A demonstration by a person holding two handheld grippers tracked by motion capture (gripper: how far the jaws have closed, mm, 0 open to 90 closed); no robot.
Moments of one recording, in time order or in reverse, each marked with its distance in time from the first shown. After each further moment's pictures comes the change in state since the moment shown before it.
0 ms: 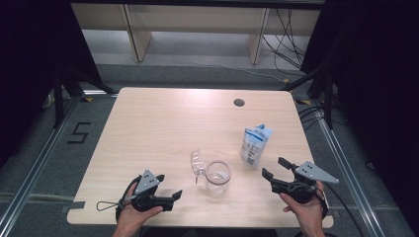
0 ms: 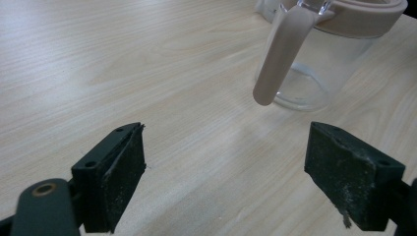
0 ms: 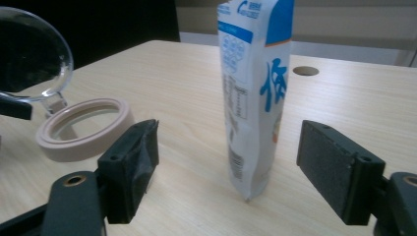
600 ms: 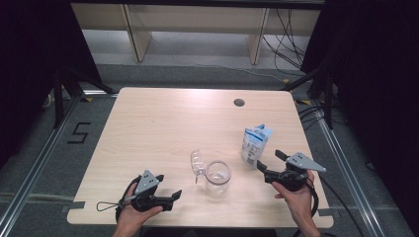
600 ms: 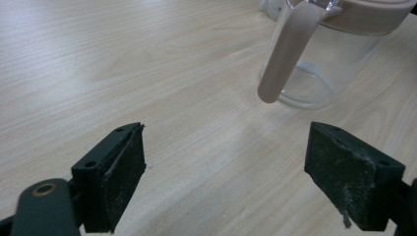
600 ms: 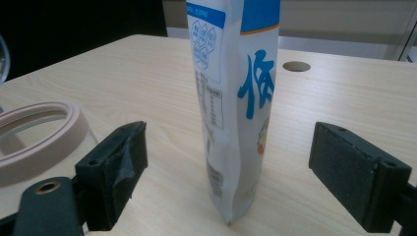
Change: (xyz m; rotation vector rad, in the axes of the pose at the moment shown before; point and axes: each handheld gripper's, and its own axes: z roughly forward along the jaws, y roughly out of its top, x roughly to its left) left arm 0.001 -0.002 0.002 0.003 0.006 -0.018; right arm -0.014 -0.002 0.036 0.028 -0.048 0.001
